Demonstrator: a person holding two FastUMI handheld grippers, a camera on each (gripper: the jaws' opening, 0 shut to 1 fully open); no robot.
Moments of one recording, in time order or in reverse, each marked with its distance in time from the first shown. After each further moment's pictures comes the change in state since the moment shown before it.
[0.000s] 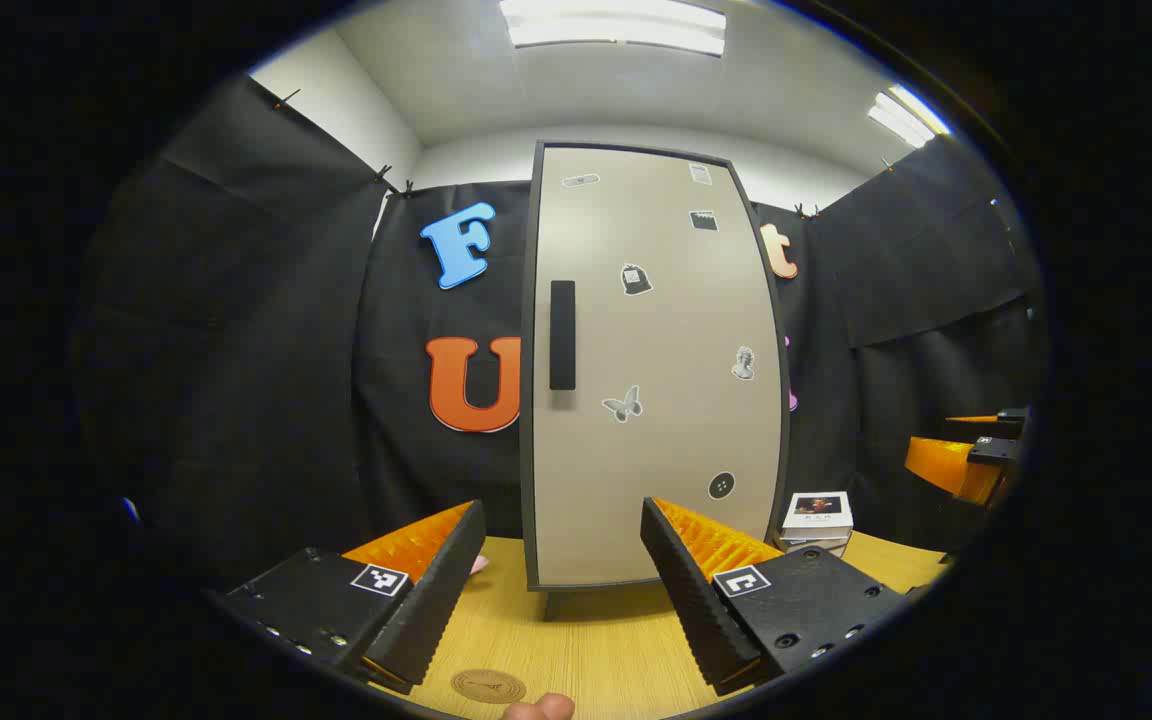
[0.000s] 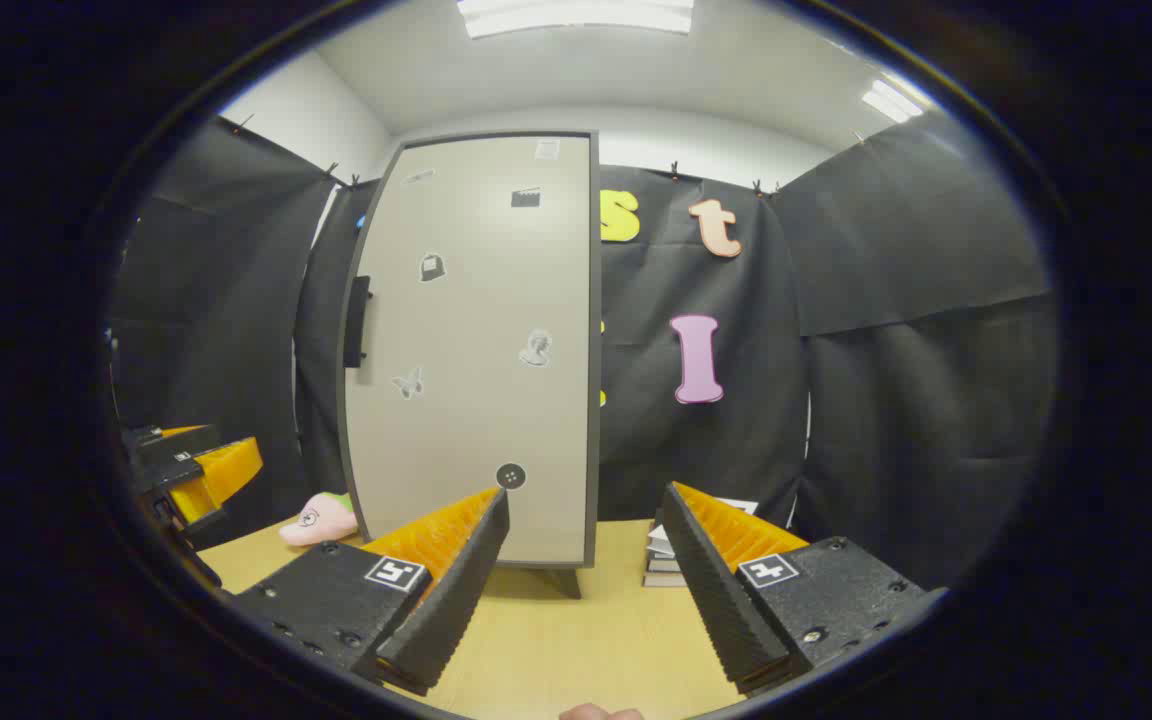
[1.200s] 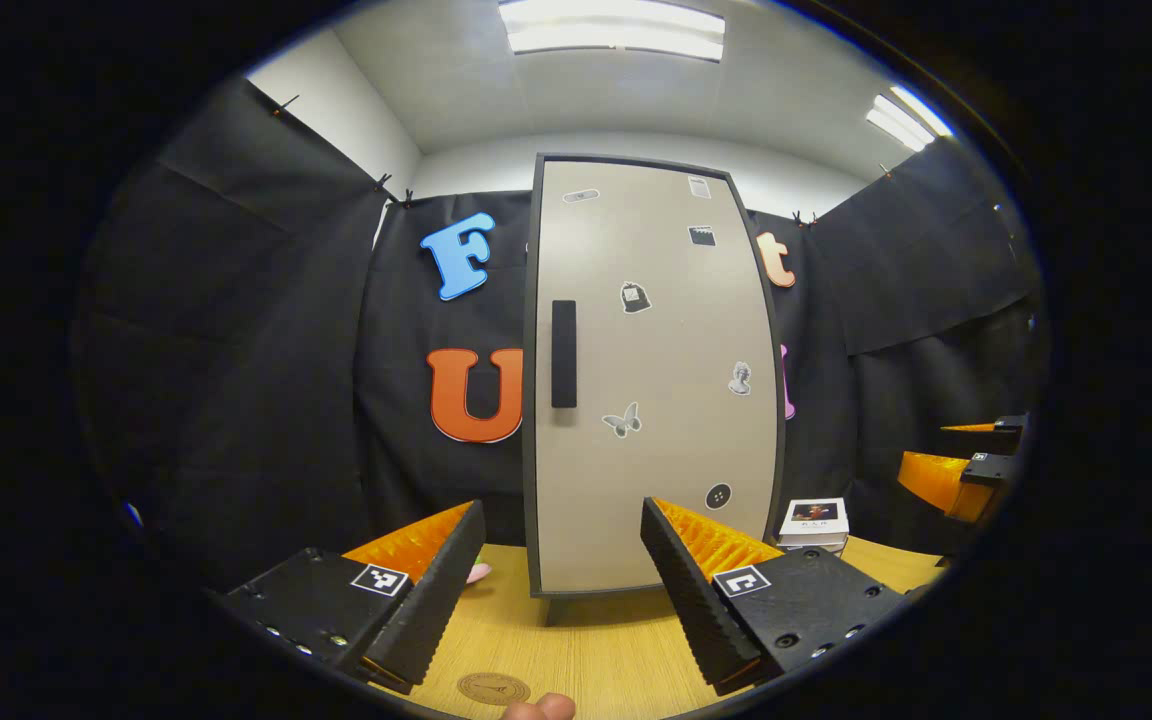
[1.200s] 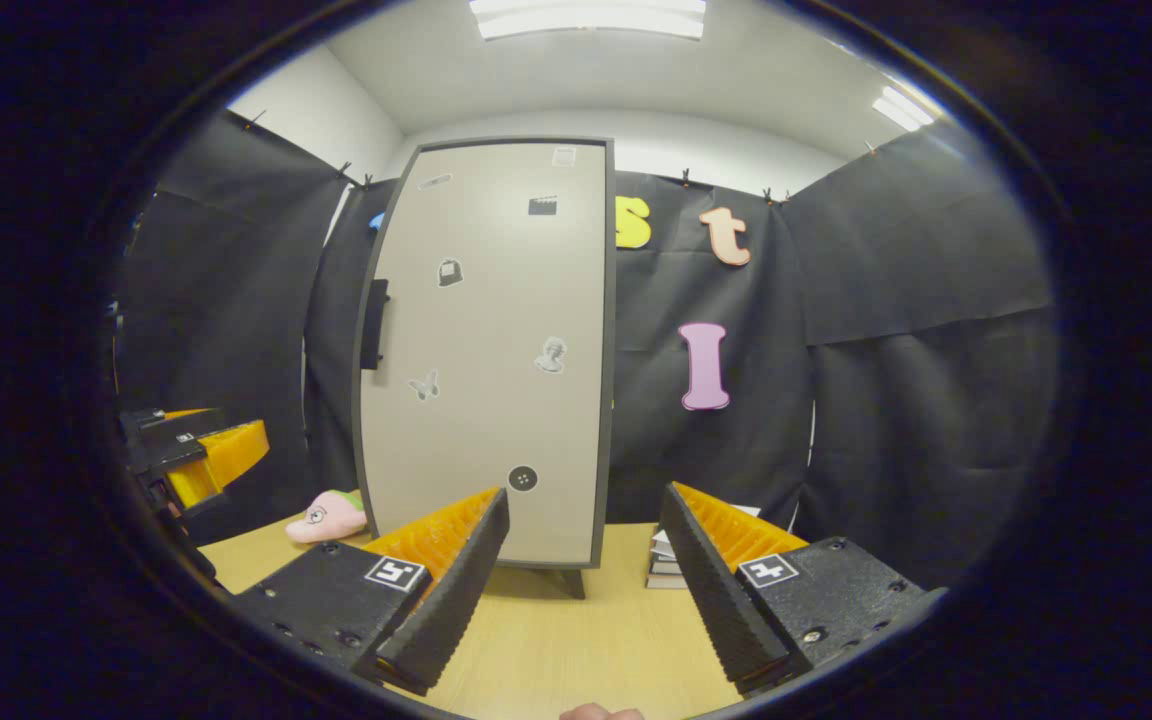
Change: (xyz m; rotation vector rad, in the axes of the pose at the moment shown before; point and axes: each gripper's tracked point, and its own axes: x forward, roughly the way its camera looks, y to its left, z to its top) left arm -0.009 0.003 0.020 0.004 -0.029 -0.006; right arm -0.011 0.014 0.008 -0.029 -0.011 0.024
